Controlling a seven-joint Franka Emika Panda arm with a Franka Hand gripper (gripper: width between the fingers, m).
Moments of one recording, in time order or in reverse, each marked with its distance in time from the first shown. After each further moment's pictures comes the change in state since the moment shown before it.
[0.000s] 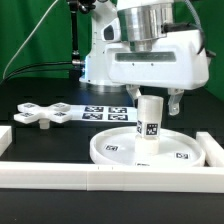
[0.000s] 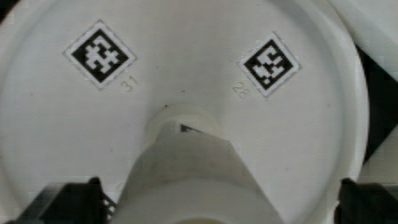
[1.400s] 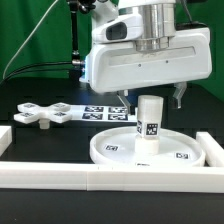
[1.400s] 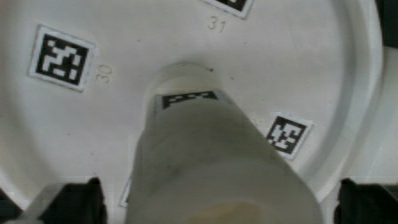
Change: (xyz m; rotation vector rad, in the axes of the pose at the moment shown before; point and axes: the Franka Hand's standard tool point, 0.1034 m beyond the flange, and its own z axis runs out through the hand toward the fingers) arm 0.002 0.002 0.001 -0.038 0.007 -1.062
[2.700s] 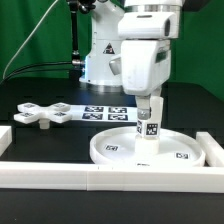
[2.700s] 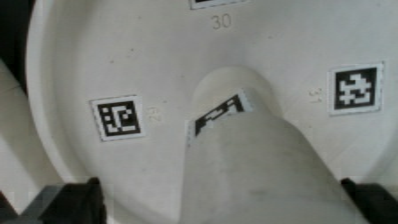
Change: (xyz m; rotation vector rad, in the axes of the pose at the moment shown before) arm 0.004 0.007 0.001 -0.105 -0.062 -1.088
